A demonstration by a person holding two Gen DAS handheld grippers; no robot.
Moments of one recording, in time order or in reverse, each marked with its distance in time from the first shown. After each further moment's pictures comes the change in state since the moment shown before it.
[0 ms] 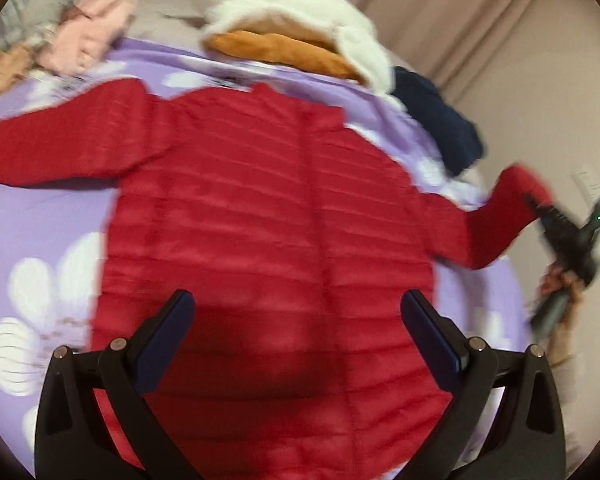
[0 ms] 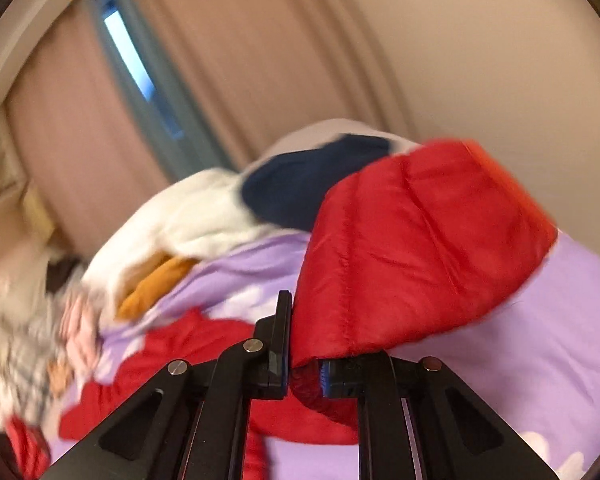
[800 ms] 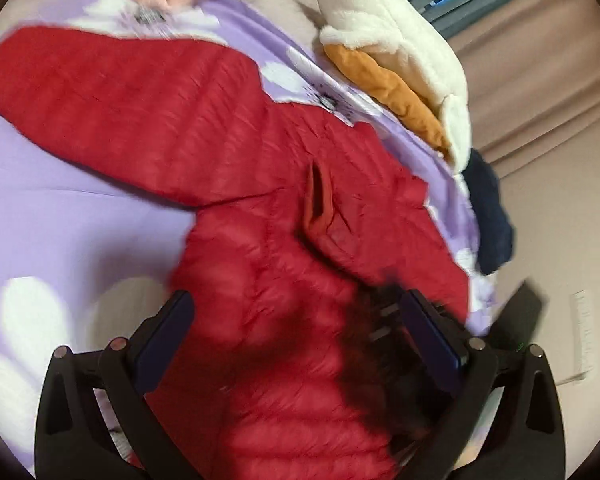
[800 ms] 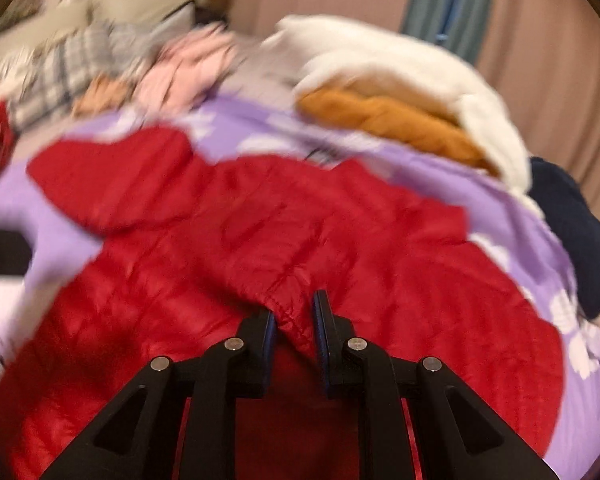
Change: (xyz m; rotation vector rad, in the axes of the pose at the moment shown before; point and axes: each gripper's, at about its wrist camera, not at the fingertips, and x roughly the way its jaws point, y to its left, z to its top) left arm 0.046 0.128 0.063 -0.399 0.003 -0.144; right arm 0.175 0.270 -0.193 -0.887 0.337 0.121
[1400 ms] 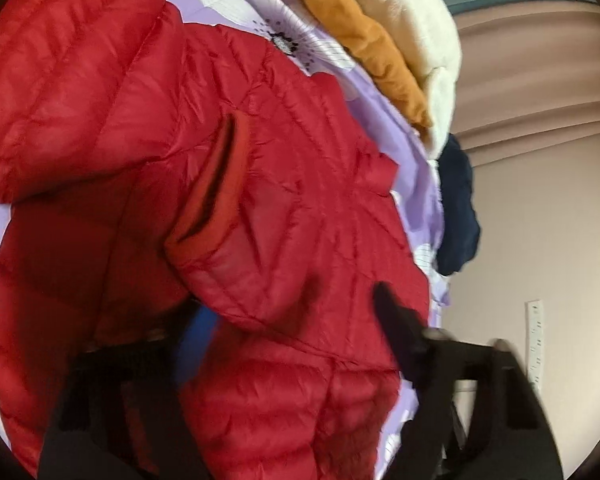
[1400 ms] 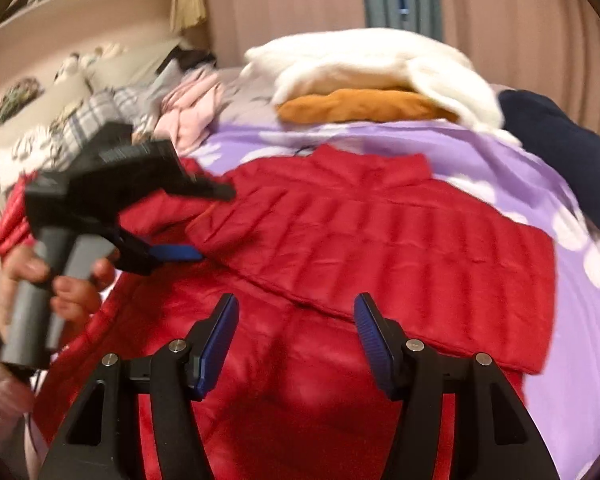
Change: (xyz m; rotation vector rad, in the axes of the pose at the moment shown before) left arm 0.089 -0.033 0.019 -0.069 0.126 -0.151; right arm -0.082 -0.086 -0.063 0.283 -0.106 0.197
